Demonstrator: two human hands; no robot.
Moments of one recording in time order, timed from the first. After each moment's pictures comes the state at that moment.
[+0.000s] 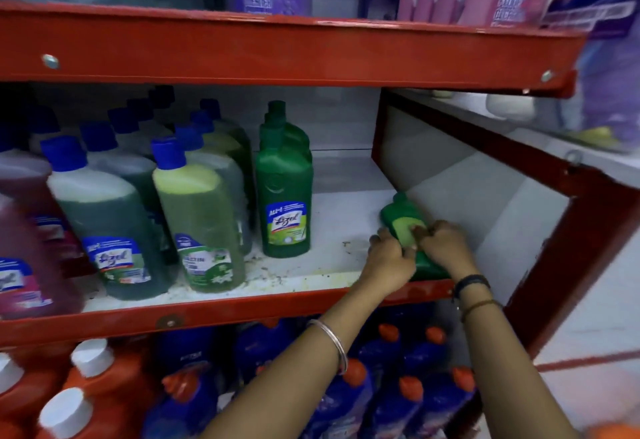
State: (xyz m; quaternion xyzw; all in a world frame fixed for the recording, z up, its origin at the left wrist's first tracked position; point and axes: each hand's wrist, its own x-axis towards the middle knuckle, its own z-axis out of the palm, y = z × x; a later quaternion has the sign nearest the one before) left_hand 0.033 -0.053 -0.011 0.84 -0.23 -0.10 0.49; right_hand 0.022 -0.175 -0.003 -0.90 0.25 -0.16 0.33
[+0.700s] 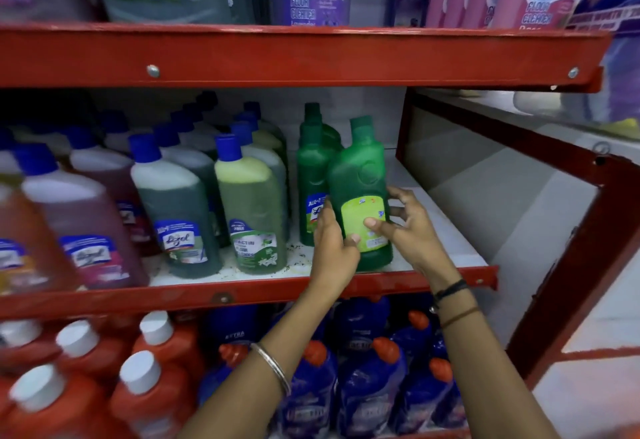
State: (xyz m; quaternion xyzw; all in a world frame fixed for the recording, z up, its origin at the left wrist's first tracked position) left_hand 0.029 0.069 -0.006 0.78 -0.17 0.08 0.60; right_hand 0.012 -0.060 0.018 -0.77 -0.03 -0.25 0.58
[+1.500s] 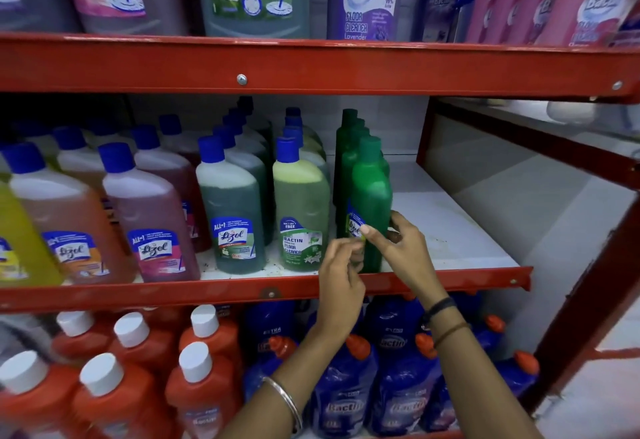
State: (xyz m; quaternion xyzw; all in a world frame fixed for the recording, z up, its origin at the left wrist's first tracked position) left_hand 0.000 0.140 -0.035 0.74 -0.24 0.21 0.59; right_hand 0.008 0.020 -0.003 -0.79 -0.03 -0.26 0.55
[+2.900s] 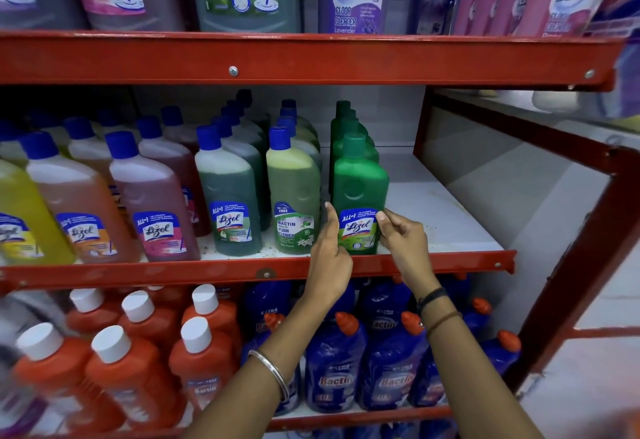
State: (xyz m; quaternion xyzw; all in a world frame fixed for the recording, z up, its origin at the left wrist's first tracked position) left_hand -0.014 0.144 -0.011 0.79 -0.19 0.08 0.58; right_hand -0.008 0.009 -0.018 -0.73 0.02 -0.27 0.63
